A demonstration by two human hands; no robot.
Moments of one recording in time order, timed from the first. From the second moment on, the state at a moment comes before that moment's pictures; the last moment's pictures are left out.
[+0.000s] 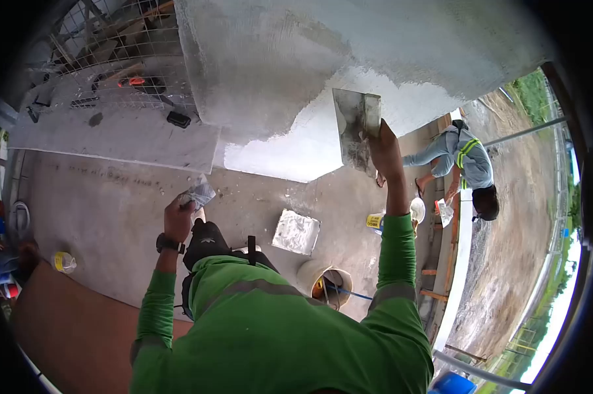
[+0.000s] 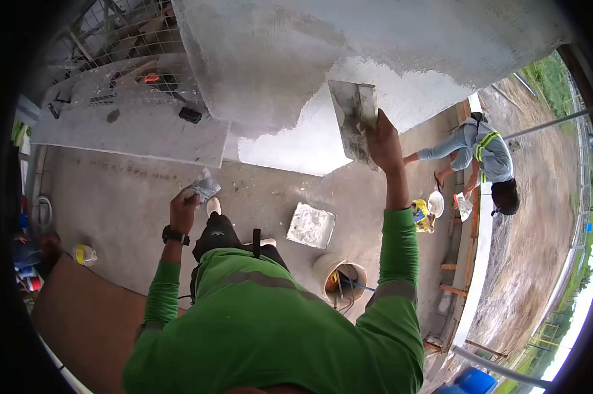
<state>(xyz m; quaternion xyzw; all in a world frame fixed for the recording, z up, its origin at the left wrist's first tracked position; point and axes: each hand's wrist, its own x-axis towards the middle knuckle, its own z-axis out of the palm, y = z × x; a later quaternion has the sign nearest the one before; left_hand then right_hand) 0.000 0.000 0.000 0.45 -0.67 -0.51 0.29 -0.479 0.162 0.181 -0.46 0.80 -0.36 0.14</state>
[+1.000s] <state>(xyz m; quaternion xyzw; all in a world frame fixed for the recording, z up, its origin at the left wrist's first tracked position) -0.051 -0.104 -0.002 0.31 -0.67 -0.61 0.30 -0.336 0.137 0.058 -0.38 0.83 -0.39 0.10</state>
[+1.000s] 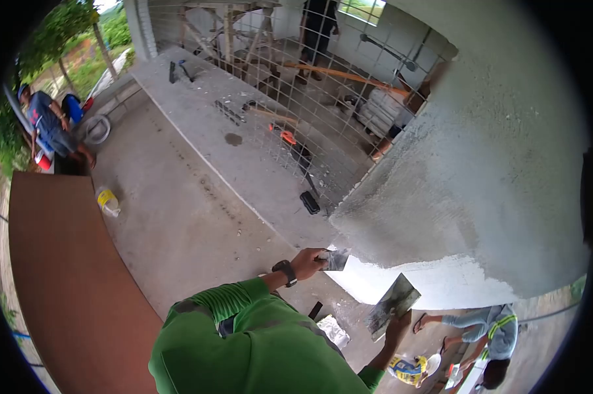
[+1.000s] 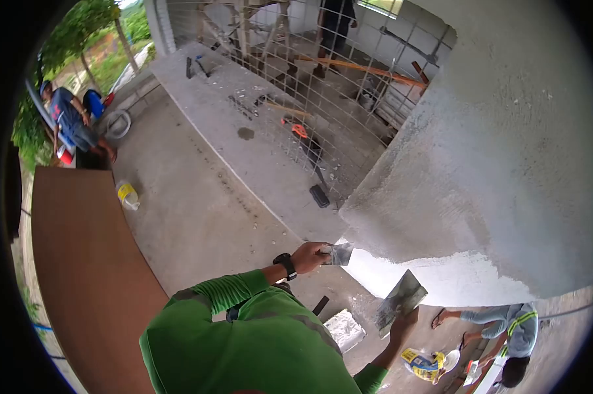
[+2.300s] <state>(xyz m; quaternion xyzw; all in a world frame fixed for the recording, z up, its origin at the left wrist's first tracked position) -0.012 -0.174 -0.010 0.31 -0.56 -0.76 0.15 -0.428 0.063 -0.039 0.22 0.54 -0.80 0.15</state>
